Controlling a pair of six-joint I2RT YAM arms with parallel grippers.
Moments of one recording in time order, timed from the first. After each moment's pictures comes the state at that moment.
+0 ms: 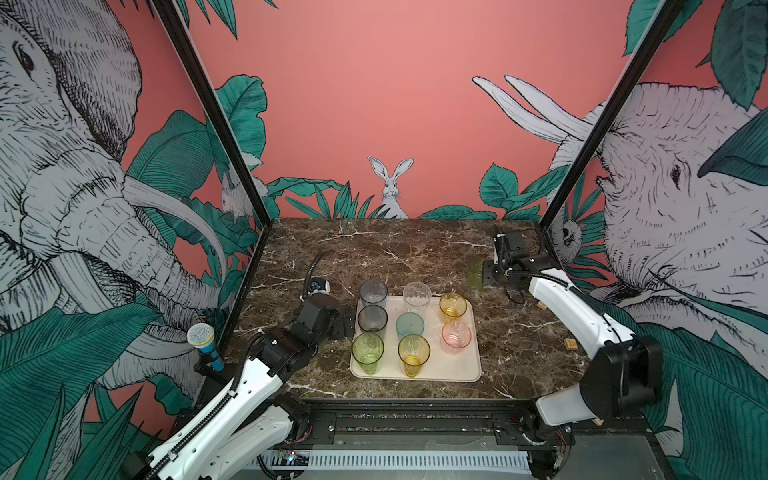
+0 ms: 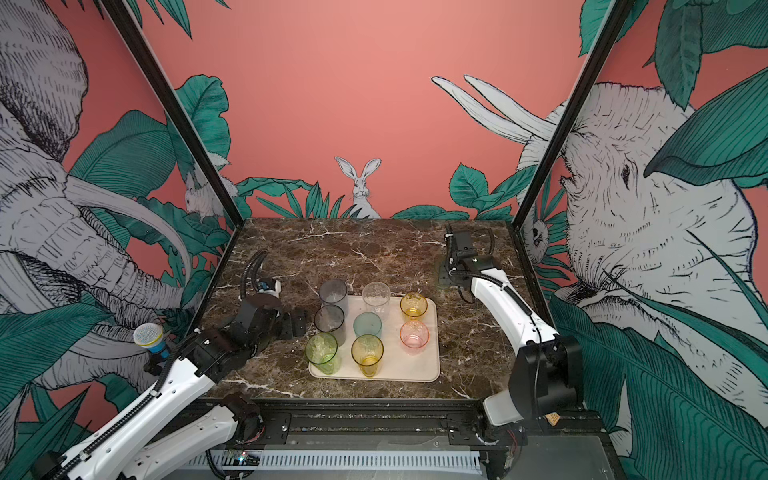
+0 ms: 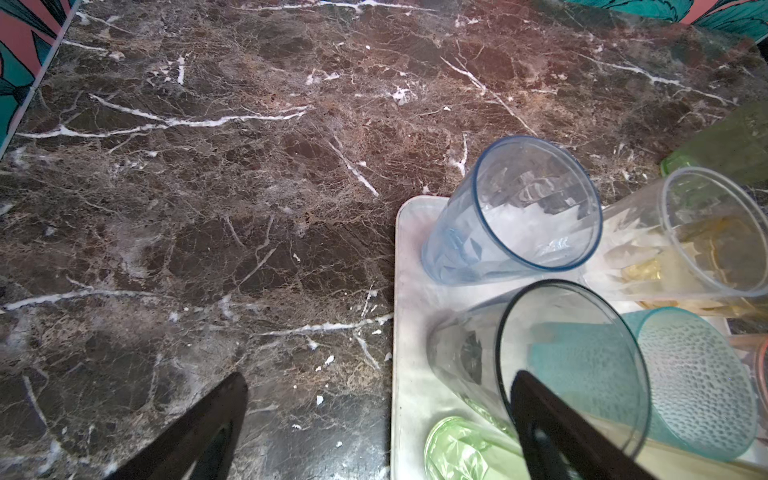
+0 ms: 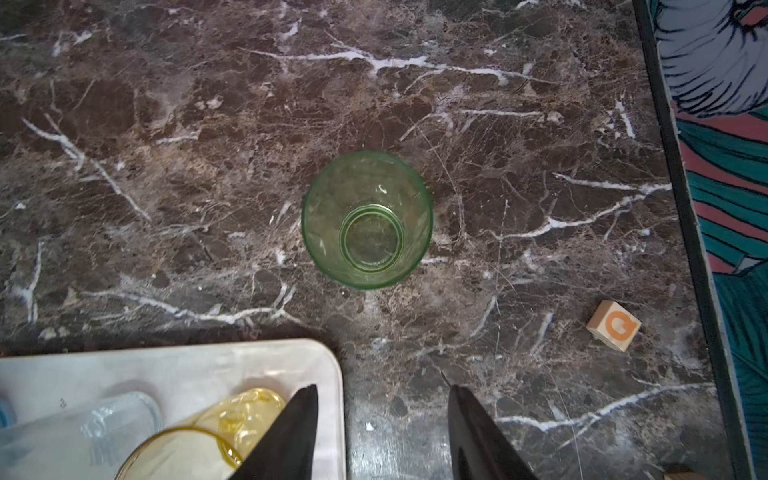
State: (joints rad) left arm -0.63 0.79 0.76 -0.76 -0.31 -0.54; right arm 0.25 1.51 1.25 -0.73 0.17 0.29
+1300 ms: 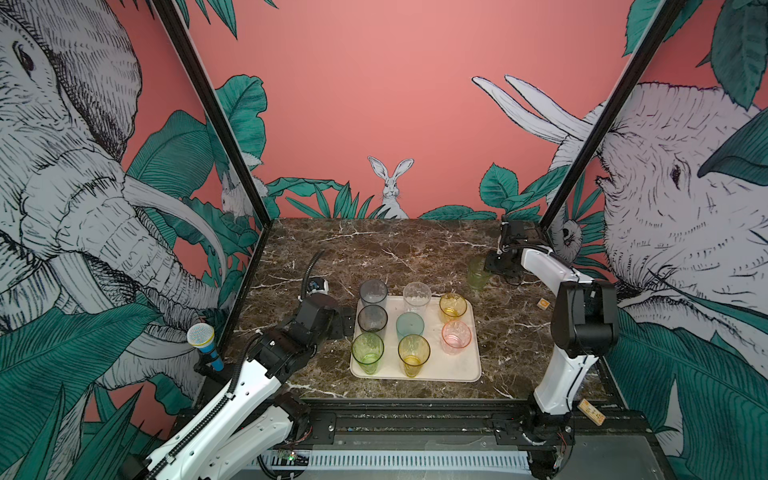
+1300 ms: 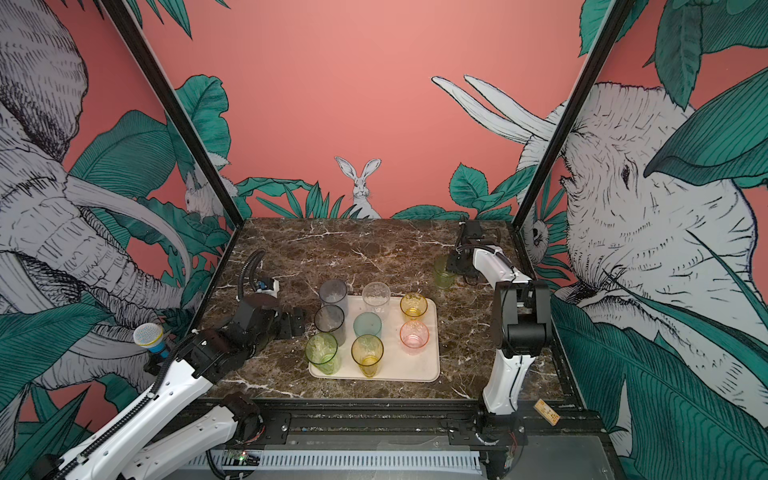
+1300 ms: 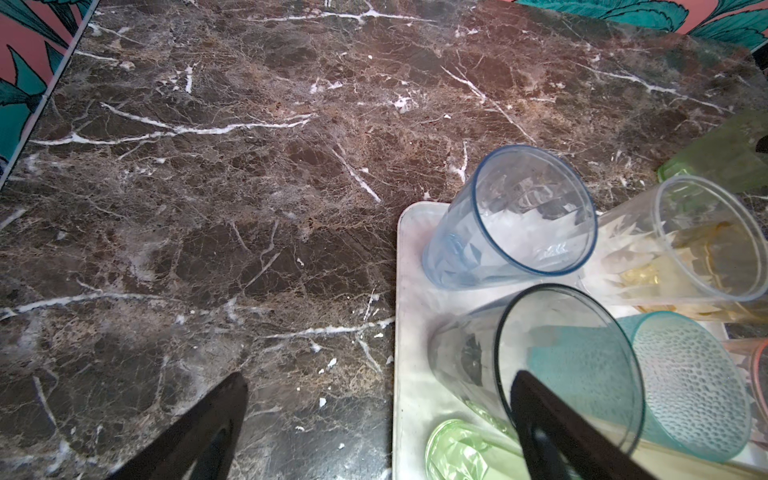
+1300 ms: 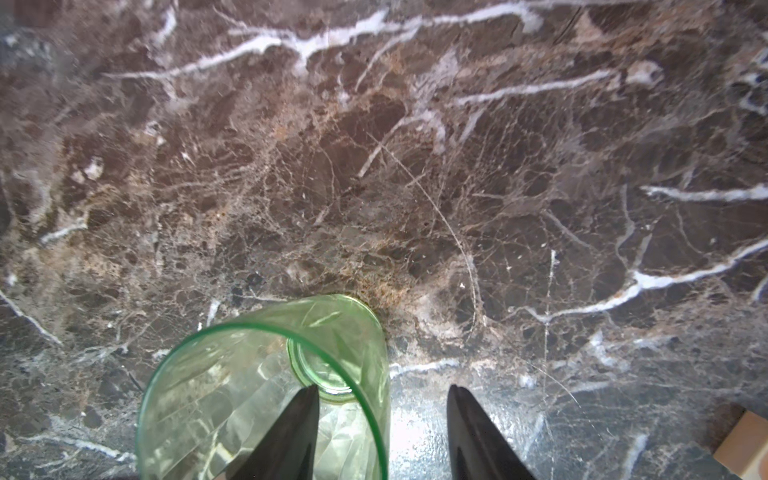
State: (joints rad) left arm -0.63 0.78 0.77 -0.77 -0.32 -0.54; right arm 0.07 1.90 1.45 -0.66 -0.02 0.32
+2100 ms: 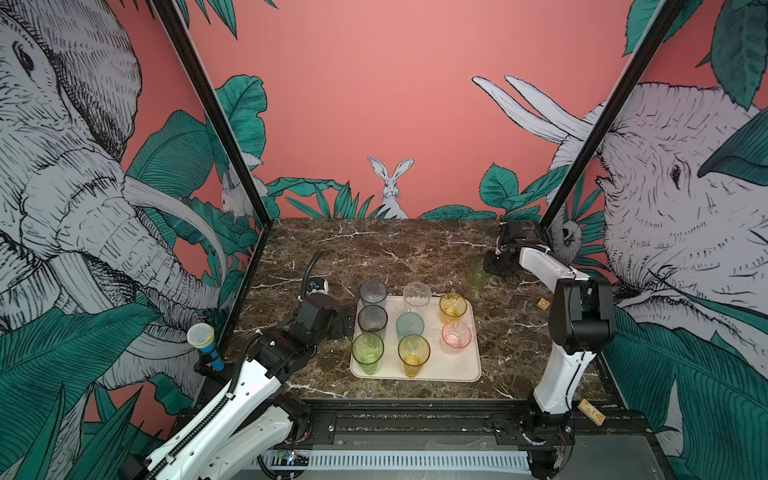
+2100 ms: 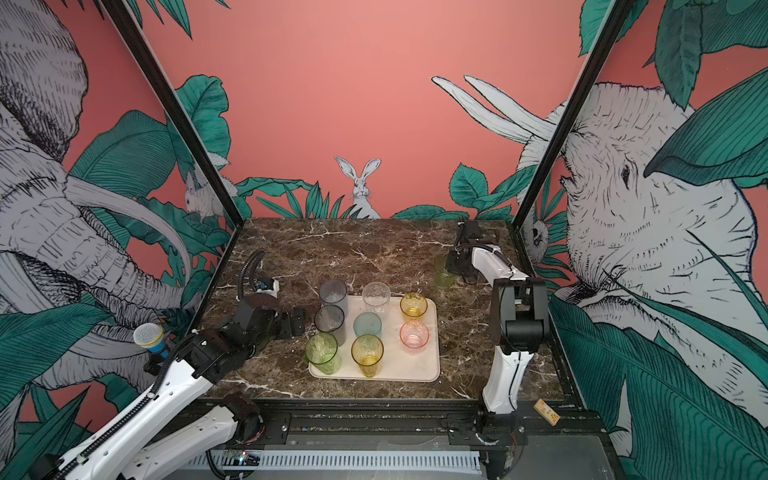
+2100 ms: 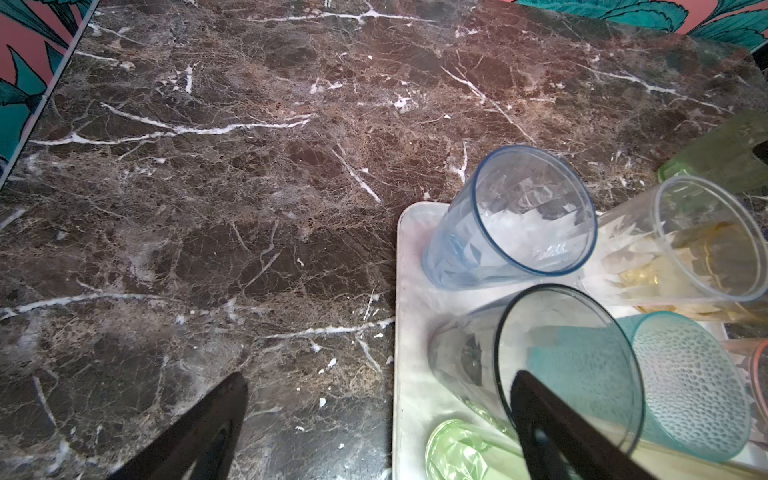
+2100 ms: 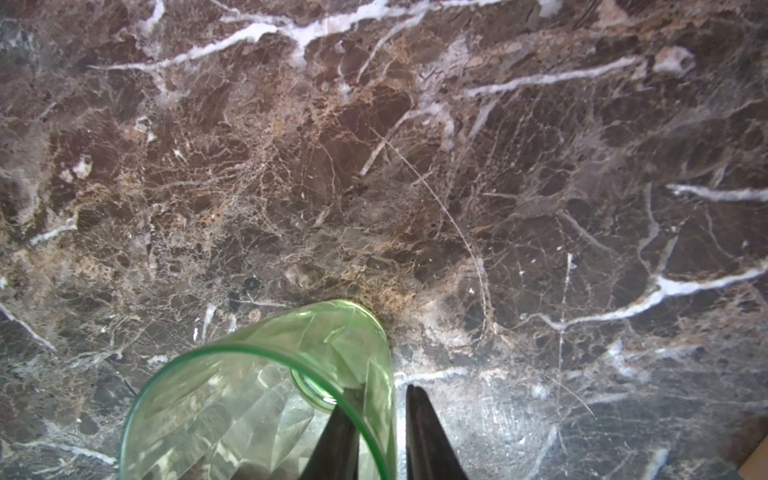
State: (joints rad) left arm -0.63 0.78 0.77 -0.77 -0.32 -0.54; right arm 0.07 1.92 1.47 -0.66 -0.03 0.32
